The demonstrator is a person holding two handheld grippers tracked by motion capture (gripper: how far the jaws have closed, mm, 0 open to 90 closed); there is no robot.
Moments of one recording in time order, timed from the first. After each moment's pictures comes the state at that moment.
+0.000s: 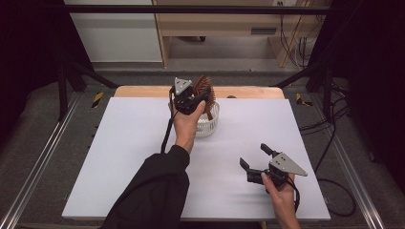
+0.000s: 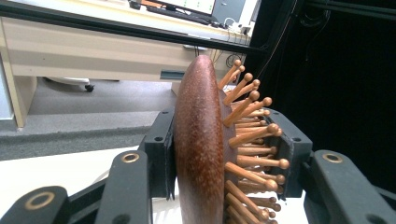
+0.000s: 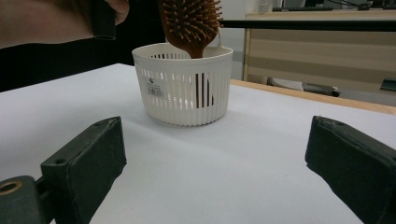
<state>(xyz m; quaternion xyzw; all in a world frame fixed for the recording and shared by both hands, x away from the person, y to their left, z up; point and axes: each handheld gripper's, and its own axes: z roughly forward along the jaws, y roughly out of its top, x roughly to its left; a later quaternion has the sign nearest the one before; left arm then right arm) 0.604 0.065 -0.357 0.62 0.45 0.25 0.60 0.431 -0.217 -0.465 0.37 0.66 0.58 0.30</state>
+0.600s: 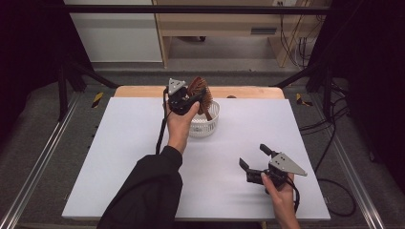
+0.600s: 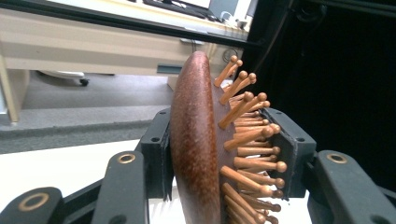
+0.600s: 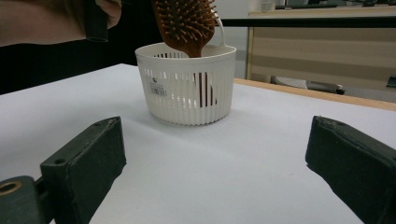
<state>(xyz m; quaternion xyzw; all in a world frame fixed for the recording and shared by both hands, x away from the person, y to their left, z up) 0.606 0.089 -0.359 0.63 0.44 0.23 0.59 0.431 -0.216 -0.466 0.37 0.66 0.59 0.29</state>
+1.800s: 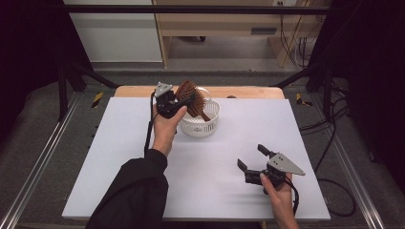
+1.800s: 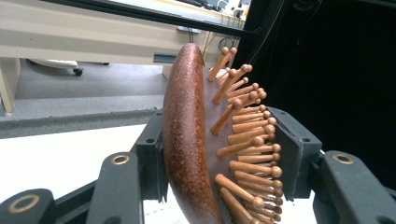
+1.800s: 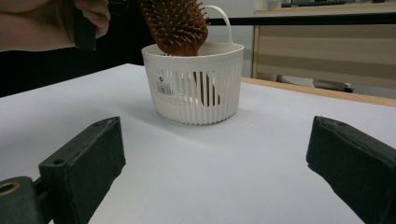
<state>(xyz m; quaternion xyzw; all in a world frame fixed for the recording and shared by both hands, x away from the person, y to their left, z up) 0.605 0.123 -0.372 0.64 0.44 0.21 0.59 0.432 -0.212 -0.469 0.36 0.66 0.59 0.28</state>
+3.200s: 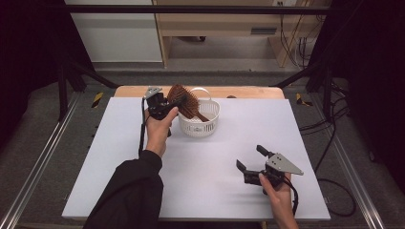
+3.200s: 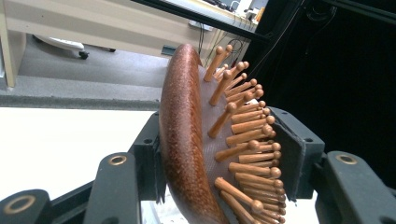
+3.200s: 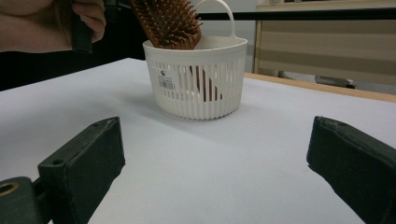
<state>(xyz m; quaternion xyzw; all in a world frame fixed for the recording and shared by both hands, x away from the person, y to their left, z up) 0.611 0.151 -0.389 0.62 0.48 0.18 0.60 0.433 -0.210 -0.470 0.36 0.67 0.59 0.28</state>
